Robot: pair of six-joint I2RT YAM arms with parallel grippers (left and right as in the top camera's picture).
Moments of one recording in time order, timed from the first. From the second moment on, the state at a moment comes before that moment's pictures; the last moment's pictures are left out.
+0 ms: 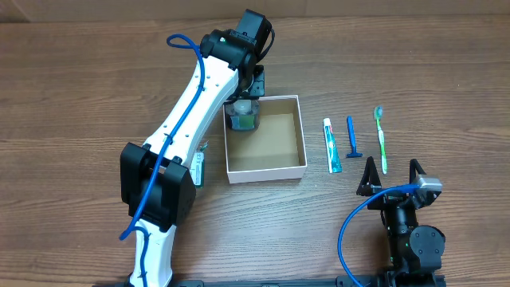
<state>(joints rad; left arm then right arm) -0.46 2.17 2.10 -1.21 -0.10 -0.47 0.03 0.01 0.02 -0.03 0.04 0.20</state>
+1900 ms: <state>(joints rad) -0.18 2.05 2.25 -1.69 0.03 -0.20 0.03 0.01 0.02 -0.03 0.04 0.20</state>
